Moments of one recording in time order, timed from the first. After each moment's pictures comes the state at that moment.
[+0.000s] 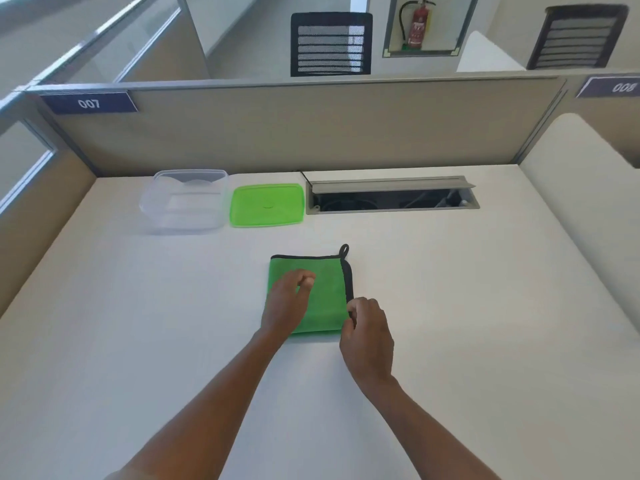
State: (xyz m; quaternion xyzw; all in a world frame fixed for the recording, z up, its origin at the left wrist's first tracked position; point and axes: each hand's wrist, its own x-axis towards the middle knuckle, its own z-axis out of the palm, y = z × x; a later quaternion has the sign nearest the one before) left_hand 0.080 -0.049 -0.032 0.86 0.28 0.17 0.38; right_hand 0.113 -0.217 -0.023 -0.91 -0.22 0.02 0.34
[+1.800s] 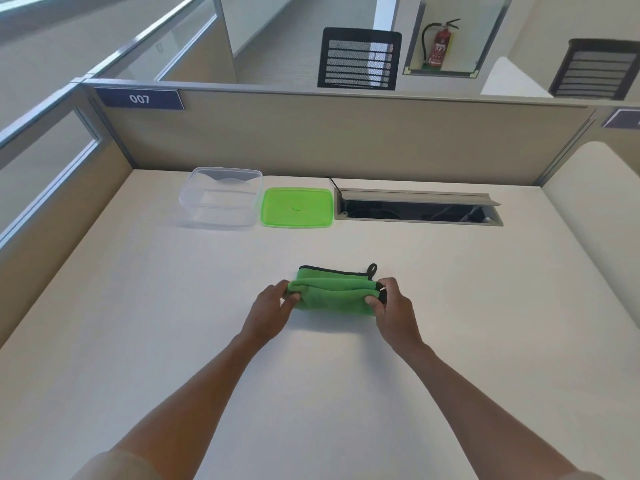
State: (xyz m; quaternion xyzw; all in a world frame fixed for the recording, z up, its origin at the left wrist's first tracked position) left_hand -0.003 0.025 -0.053 0.89 0.26 0.13 0.36; right_hand 0.161 -0.195 -0.036 -0.85 -0.29 0.12 0.42
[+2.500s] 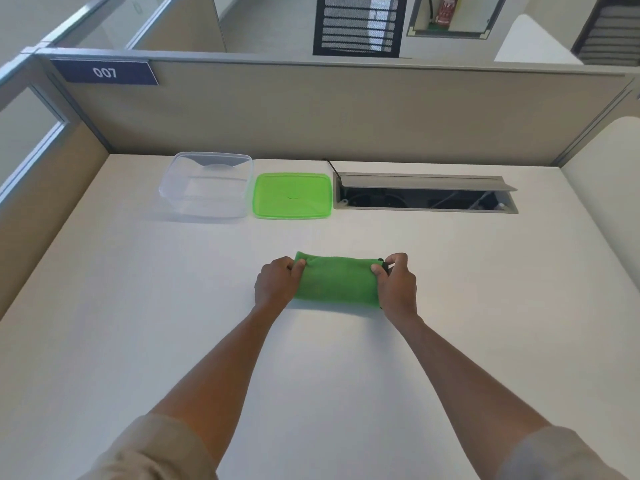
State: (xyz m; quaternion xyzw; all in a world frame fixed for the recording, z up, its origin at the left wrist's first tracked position) left_hand 0.077 0.053 -0.058 0.83 0.45 0.06 0.33; right_hand 0.213 -0.140 -0.050 -0.89 -0.12 0.12 0.43
